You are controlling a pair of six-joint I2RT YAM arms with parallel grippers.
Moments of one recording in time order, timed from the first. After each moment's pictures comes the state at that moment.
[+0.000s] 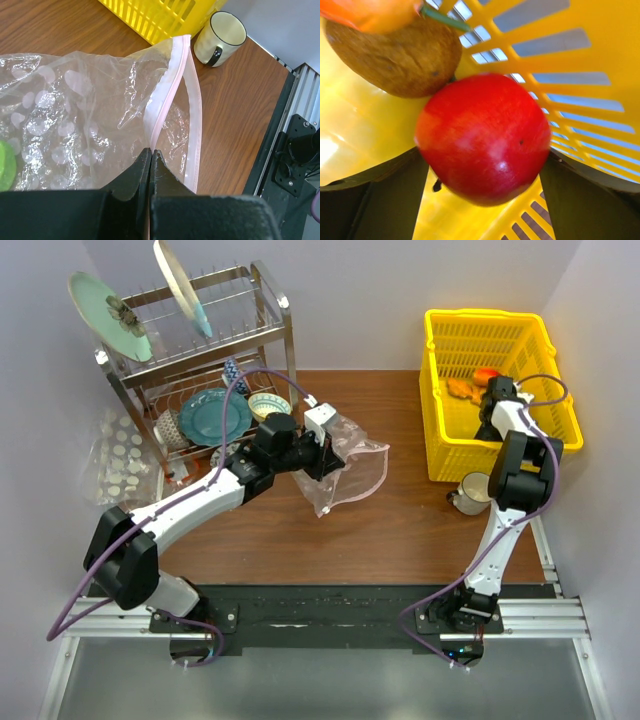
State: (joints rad) left arm -0.68 1.46 1.08 0.01 0.37 -0.18; right arm -0.24 2.19 1.72 -0.66 0.62 0.32
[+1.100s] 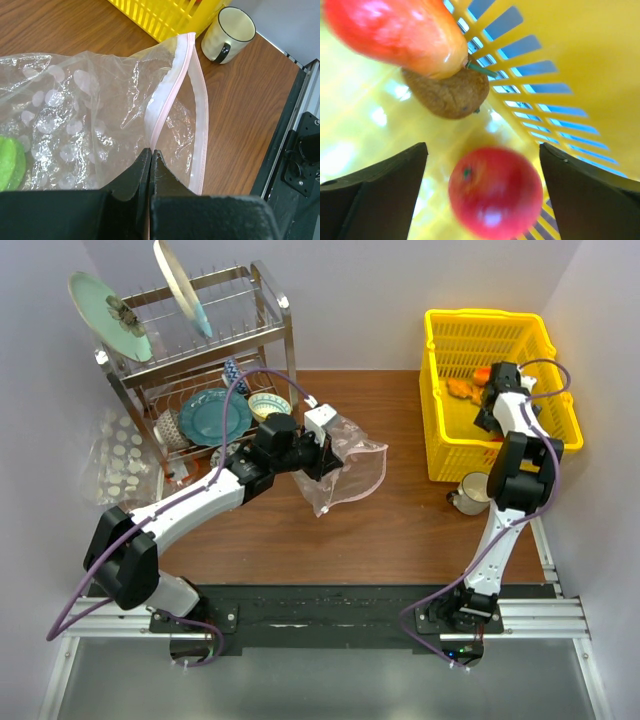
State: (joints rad) left arm -0.68 1.46 1.08 -0.01 0.35 -0.14; right arm -0.22 2.20 1.83 -0.65 0.58 0.29
